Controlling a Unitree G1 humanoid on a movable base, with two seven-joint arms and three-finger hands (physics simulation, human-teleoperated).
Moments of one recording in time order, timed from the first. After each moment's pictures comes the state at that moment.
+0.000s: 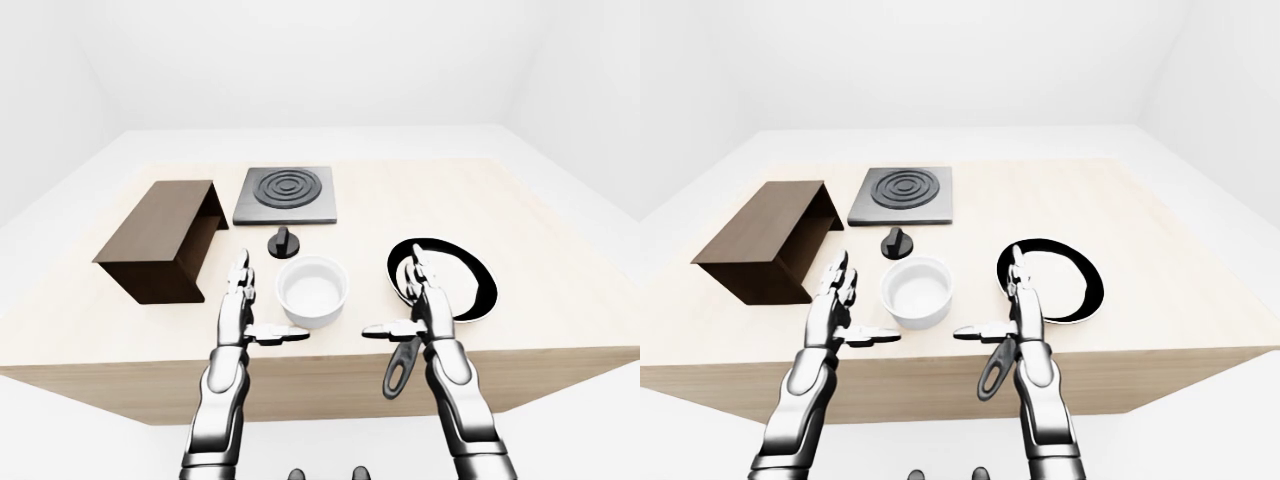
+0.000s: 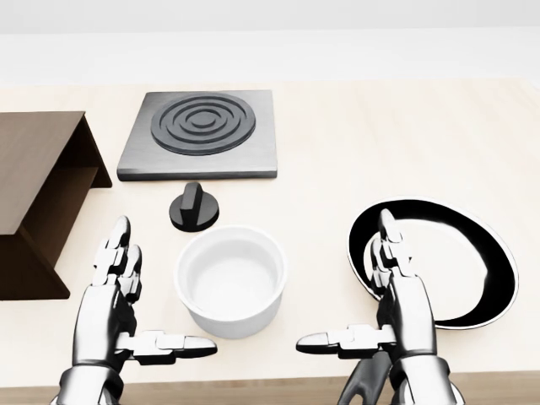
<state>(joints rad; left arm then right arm) 0.00 0.01 0.02 0.00 -0.01 0.00 -0.01 0.00 -0.01 -0.01 0.00 0.00 0.00 0.01</state>
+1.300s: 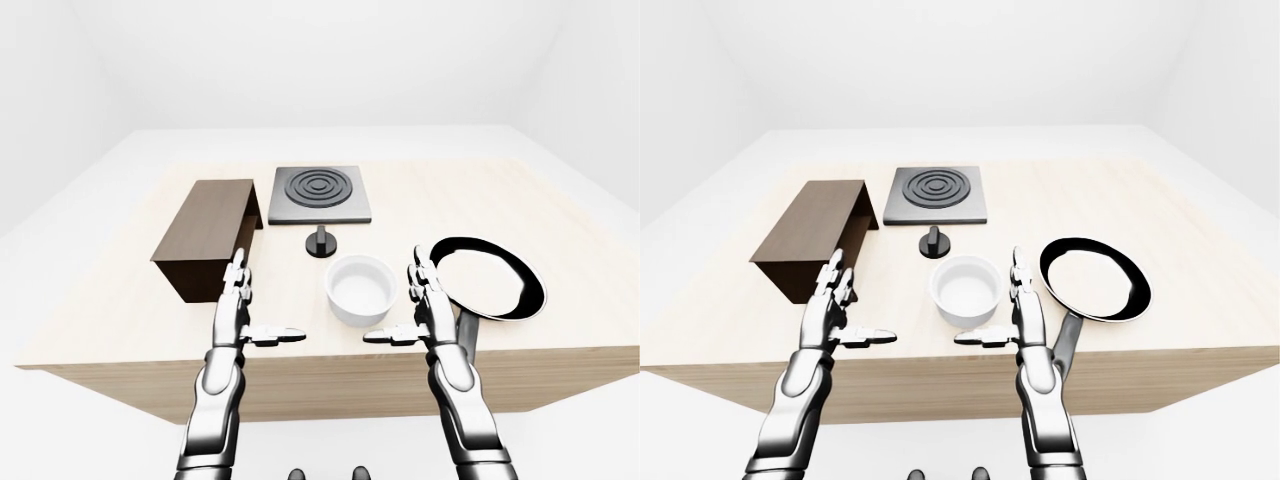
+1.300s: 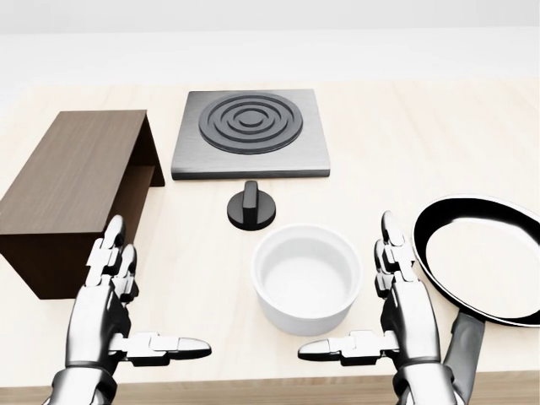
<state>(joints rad) 0.01 0.02 0.04 -0.01 -0.01 0.00 -0.04 0.03 -0.01 -0.01 -0.02 -0.04 -0.04 0.02</state>
